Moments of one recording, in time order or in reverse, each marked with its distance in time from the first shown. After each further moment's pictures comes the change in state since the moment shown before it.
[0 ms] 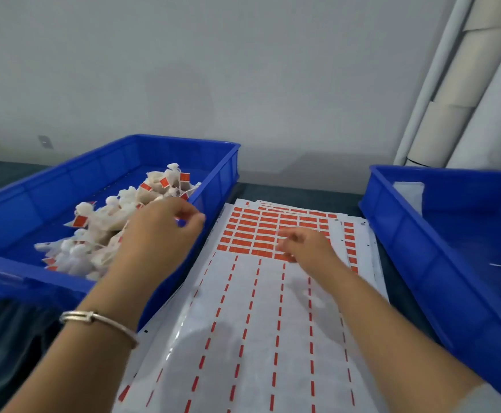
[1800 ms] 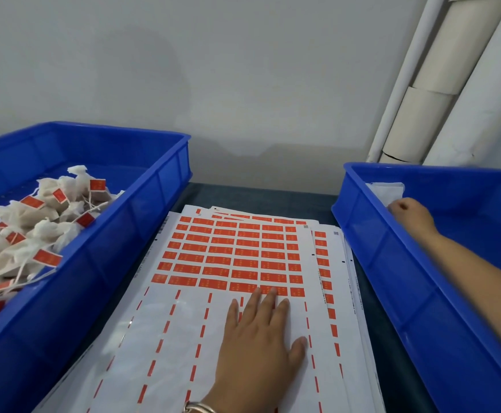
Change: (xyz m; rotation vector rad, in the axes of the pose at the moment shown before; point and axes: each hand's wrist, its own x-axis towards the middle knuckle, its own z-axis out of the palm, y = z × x) left_hand -0.041 0.056 0.238 0.306 -0.611 0.243; right_hand 0.125 0.107 -0.210 -0.020 0.586 0.278
